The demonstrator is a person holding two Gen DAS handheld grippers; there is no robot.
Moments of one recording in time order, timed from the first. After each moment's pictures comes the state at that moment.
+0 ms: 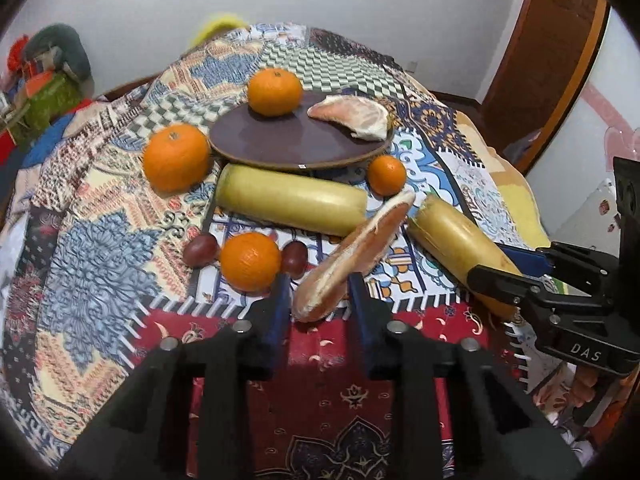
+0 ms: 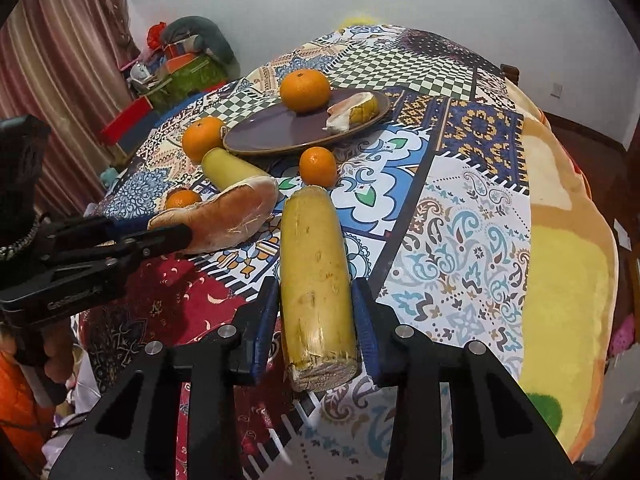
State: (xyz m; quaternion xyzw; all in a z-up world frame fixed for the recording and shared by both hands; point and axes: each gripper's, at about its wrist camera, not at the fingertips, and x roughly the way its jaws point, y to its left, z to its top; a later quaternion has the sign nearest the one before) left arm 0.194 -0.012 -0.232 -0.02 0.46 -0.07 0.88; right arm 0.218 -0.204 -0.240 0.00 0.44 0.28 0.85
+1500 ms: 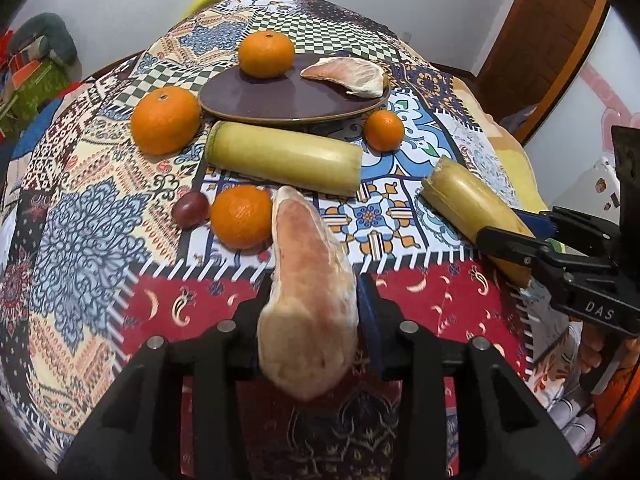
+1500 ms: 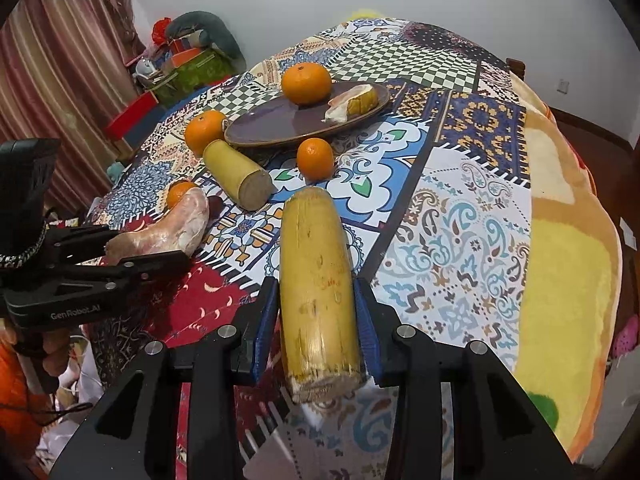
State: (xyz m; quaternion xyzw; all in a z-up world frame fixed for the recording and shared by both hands) left arm 0.190 -0.014 -0.246 -0.01 0.51 -0.09 0.85; right arm 0.224 -0.209 -0.245 0.00 0.45 0.30 0.84
